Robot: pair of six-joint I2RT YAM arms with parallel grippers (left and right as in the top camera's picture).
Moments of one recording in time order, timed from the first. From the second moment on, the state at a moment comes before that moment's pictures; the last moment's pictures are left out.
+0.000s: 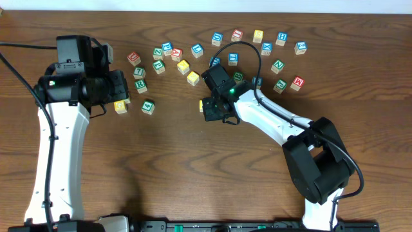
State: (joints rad) left arm 0.09 1.45 1.40 -1.02 0.18 -0.12; right arm 0.62 2.01 1.40 -0.61 -0.07 0.46
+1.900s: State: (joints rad) left arm 0.09 1.45 1.40 -1.02 0.18 -0.12; right arm 0.62 2.01 1.40 -0.74 -0.01 0.44
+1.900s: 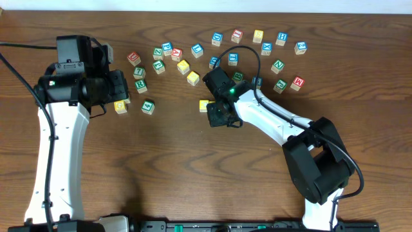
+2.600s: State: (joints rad) left arm 0.09 1.45 1.40 -1.02 0.18 -0.12; right arm 0.62 2.01 1.40 -0.68 0.04 0.45
